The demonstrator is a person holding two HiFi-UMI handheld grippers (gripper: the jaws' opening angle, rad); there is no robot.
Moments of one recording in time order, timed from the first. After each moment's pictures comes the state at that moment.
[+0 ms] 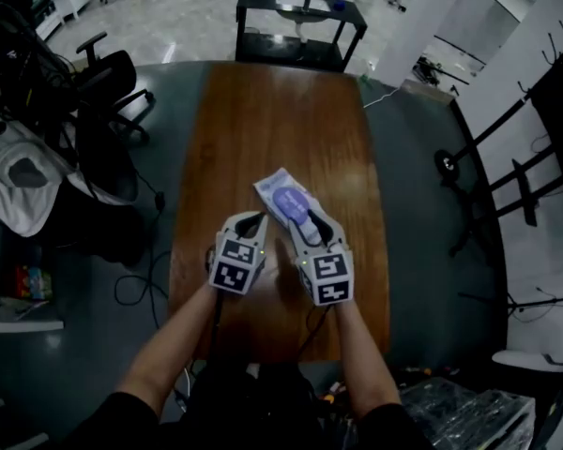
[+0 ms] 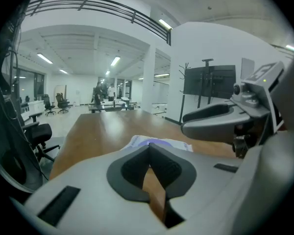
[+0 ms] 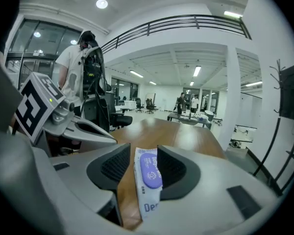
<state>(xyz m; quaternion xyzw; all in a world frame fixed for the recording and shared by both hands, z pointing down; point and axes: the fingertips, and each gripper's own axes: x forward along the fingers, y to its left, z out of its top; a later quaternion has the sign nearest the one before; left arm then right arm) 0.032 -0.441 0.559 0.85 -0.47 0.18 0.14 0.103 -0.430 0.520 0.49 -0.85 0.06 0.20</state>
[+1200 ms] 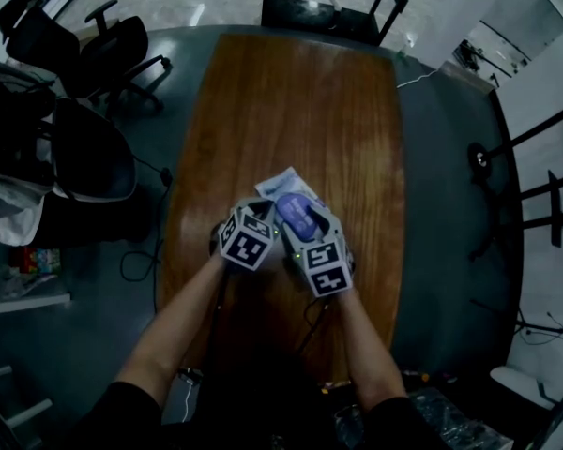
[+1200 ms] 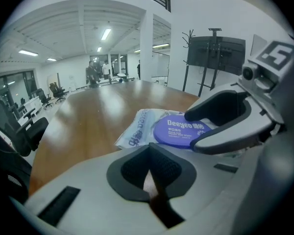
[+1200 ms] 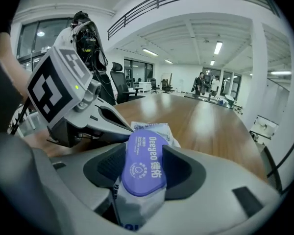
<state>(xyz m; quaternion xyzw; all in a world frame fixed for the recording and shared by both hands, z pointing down) 0.052 -0.531 0.652 0.81 -0.44 0.34 0.19 0.104 -0.505 0.613 0.38 -0.86 0.12 0.31</state>
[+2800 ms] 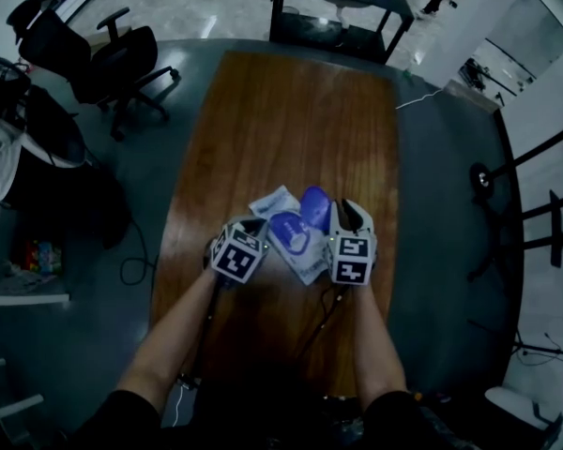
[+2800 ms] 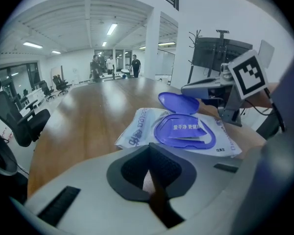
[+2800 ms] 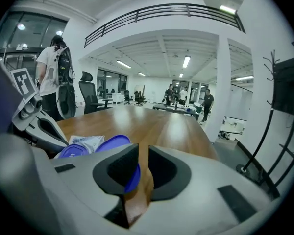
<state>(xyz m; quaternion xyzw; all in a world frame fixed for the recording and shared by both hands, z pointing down) 0.046 -0.523 0.659 0.80 -0.45 0.34 0.22 0.203 -0.590 0.591 0.54 -0.80 0.10 0.24</state>
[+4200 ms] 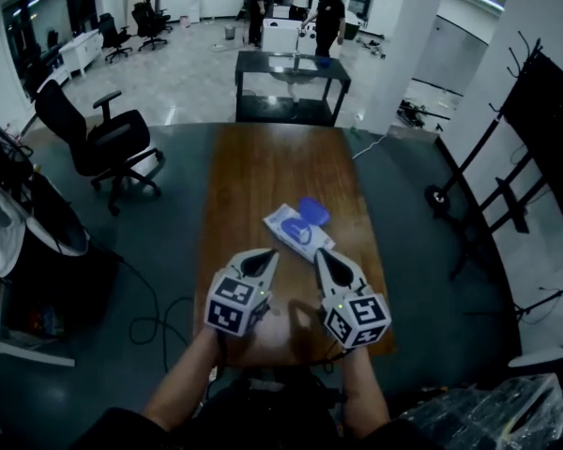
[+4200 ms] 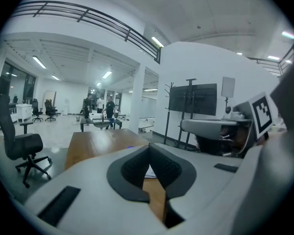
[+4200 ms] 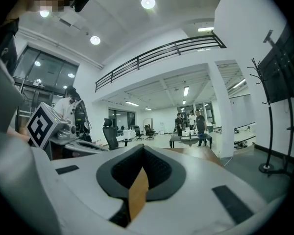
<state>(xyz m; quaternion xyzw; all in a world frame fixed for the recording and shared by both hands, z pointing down) 0.027 -0.327 0.417 0.89 -0.42 0.11 0.11 0.109 -0.312 0.380 0.50 -0.87 0.06 0.02</state>
